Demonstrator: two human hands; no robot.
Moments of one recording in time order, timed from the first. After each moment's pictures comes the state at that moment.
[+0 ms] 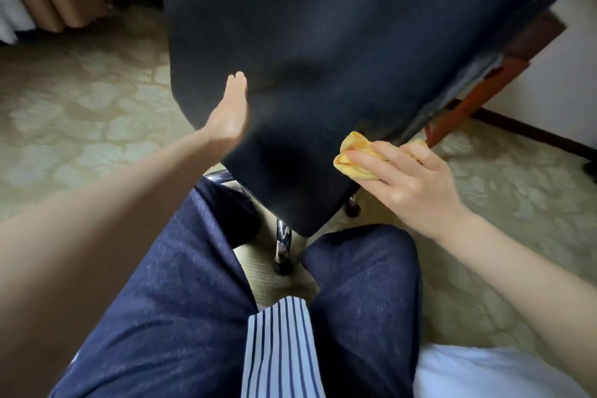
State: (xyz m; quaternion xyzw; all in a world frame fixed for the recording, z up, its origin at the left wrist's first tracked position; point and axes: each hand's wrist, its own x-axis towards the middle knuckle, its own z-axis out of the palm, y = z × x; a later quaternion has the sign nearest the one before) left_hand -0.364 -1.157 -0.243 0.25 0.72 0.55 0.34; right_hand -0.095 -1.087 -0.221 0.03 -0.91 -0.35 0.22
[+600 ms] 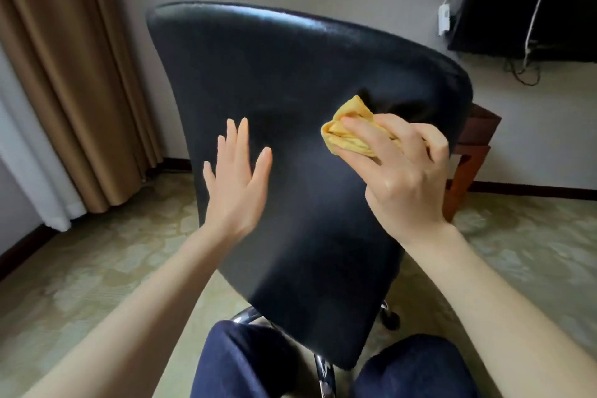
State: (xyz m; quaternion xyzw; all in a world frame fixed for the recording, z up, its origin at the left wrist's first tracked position) left_hand -0.374 -1.181 -0.110 0.50 0.72 0.49 0.01; right_hand -0.188 -1.107 -0.068 -0.14 -0.70 -0.44 0.55
